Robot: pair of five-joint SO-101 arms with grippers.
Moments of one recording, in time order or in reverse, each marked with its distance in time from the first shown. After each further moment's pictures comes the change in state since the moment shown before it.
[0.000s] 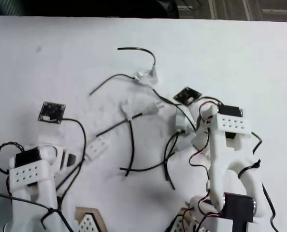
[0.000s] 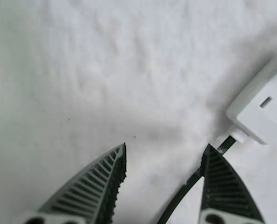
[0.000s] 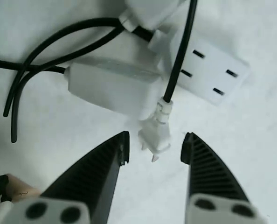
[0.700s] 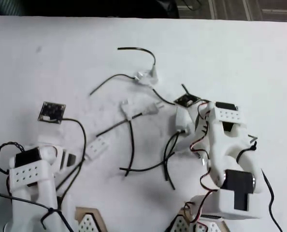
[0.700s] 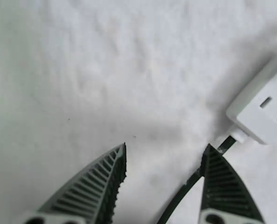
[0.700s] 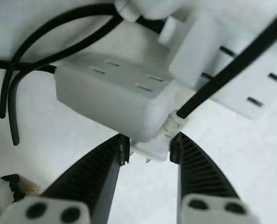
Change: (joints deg) left arm 0.0 0.0 0.0 0.0 0.0; right arm 0.6 14.0 -2.8 -1.2 -2.1
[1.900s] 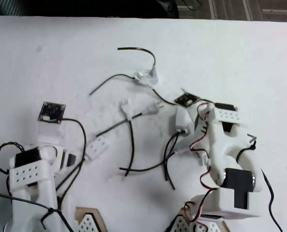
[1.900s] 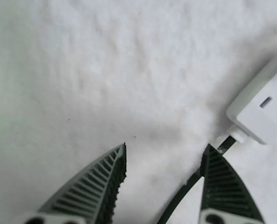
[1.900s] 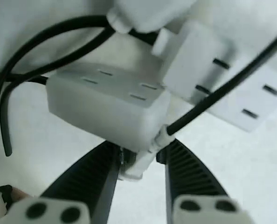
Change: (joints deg) left arm 0.0 0.0 0.0 0.0 0.0; right arm -0.1 0.4 1.0 -2.9 -0.1
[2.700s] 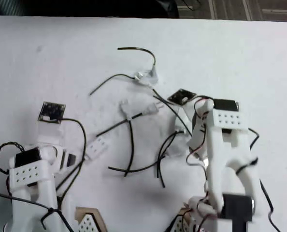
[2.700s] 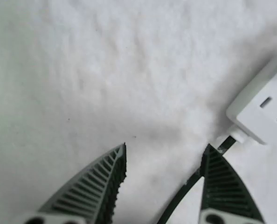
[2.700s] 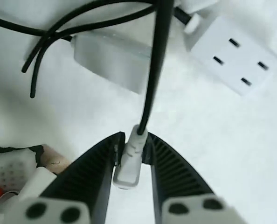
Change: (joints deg) left arm 0.0 0.0 0.0 0.0 0.0; right arm -3.9 -17.1 -3.4 17.8 0.3
